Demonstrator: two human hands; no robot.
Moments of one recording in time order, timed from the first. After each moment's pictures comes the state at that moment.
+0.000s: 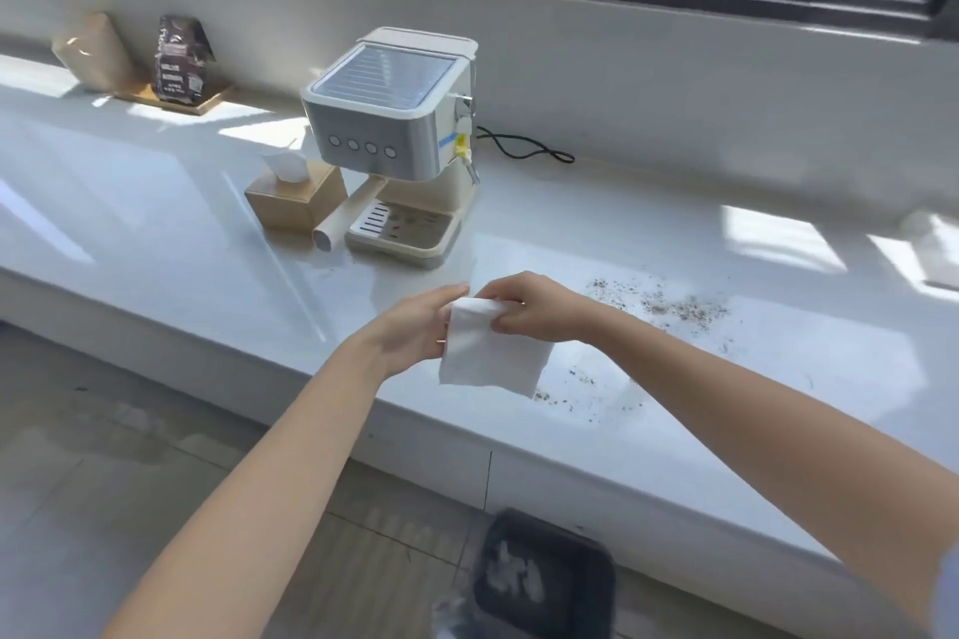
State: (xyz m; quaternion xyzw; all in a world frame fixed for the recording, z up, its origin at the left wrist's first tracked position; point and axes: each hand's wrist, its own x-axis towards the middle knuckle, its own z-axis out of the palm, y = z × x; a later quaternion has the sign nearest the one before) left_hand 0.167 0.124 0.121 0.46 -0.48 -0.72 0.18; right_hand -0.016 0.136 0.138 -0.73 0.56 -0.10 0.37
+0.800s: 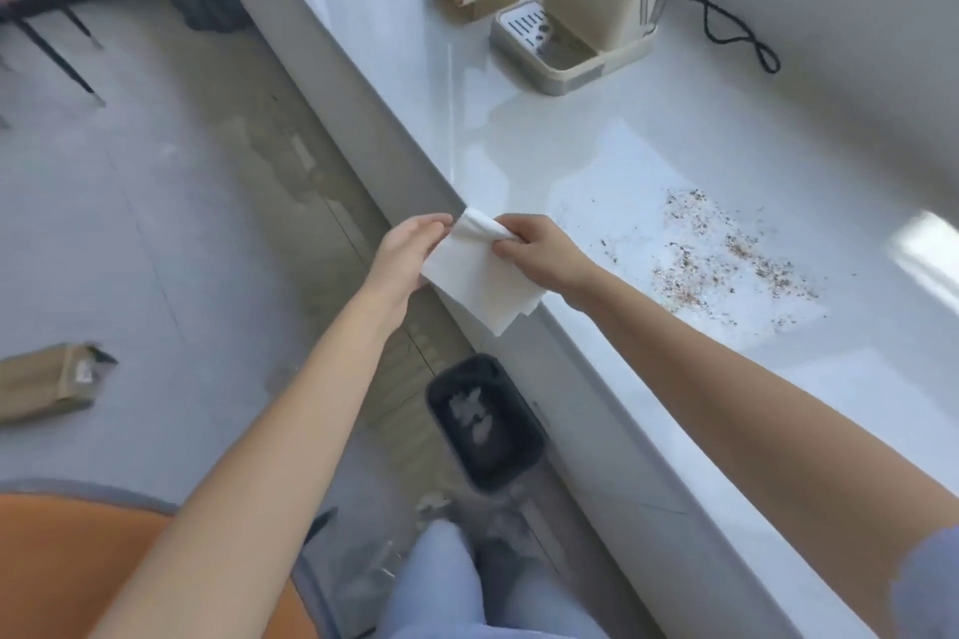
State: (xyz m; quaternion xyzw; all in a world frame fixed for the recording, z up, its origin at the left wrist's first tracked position) left_hand 0.097 0.331 0.034 0.66 -0.20 -0.49 0.53; right_hand -0.048 0.244 0.062 -0.75 0.42 -0.08 0.51
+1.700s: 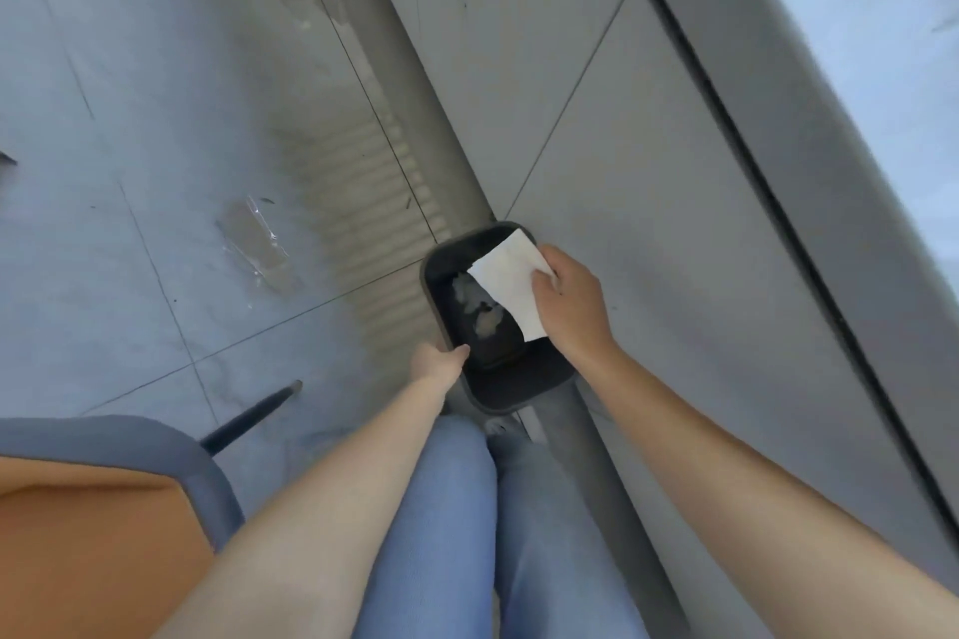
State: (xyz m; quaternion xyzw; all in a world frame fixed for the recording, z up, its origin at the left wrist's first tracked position) left_hand -0.004 0.442 -0.417 0.81 0.06 -0.54 0.22; right_hand -0.093 0.318 -0.310 -0.71 0.53 -0.04 0.46
